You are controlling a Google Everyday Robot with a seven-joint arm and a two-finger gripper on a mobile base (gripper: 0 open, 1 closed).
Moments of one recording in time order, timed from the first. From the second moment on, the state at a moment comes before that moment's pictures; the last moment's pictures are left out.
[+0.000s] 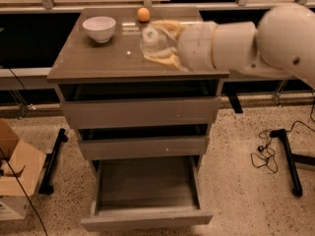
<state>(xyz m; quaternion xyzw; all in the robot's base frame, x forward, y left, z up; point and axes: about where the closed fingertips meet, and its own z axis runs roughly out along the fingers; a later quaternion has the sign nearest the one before) 0.570 -0.004 0.978 -0.63 0.48 0.08 0.60</state>
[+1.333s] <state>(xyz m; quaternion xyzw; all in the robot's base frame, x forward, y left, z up) 0.720 0.026 0.970 -0.64 0.51 0.09 0.57</state>
